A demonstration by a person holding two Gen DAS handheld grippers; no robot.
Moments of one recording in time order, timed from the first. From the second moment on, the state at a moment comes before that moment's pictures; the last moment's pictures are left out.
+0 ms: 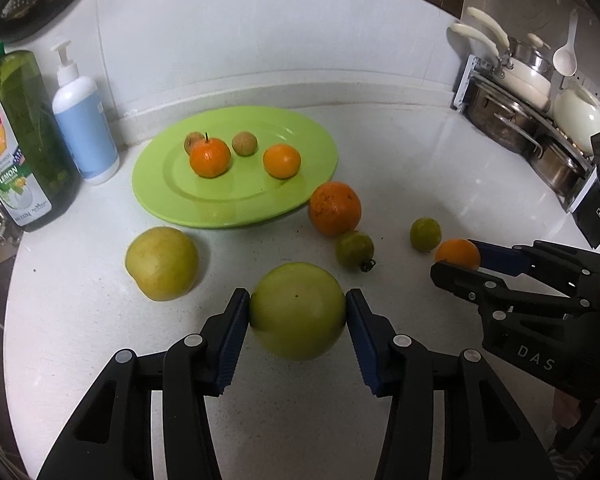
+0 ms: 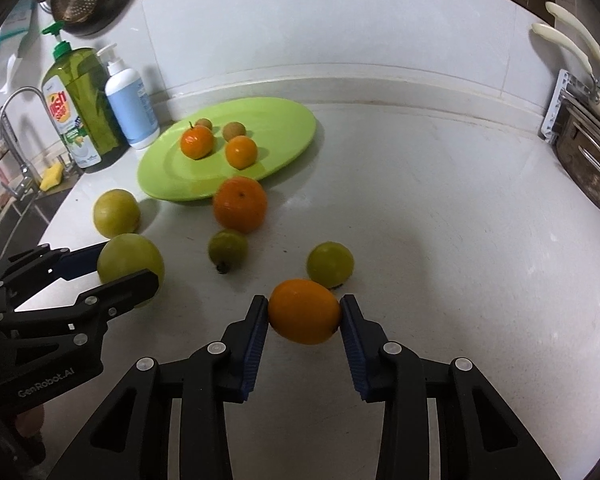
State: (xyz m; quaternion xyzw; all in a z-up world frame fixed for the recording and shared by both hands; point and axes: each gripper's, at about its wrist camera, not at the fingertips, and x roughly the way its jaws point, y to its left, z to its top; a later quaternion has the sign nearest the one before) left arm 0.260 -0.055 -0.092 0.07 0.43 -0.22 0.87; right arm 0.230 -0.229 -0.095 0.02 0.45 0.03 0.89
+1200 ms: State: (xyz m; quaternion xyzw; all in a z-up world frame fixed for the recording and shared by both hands) left arm 0.239 -0.010 -0.016 0.06 0.36 -0.19 0.91; right arm 0.211 -0.176 -0.022 0.00 0.36 0.07 0.93
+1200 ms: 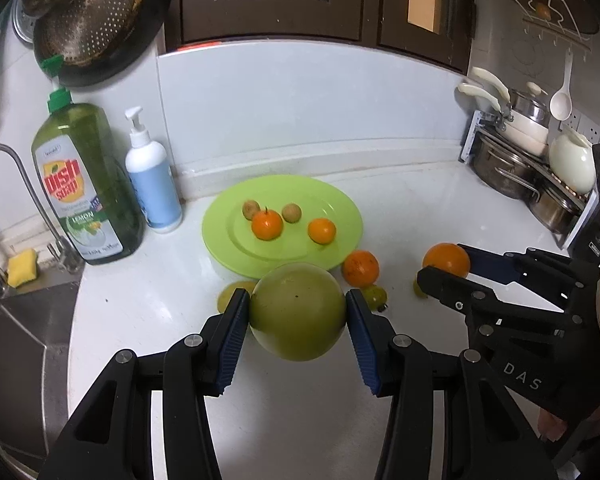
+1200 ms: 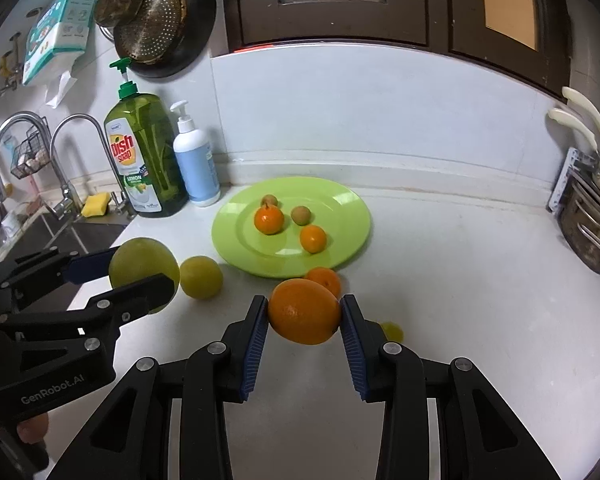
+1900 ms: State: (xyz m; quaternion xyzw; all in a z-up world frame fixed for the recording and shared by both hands) left arm 0.299 -0.004 -0.013 0.06 0.36 -0.16 0.92; right arm 0.283 -0.165 -0.009 -0.01 0.37 0.07 0.92
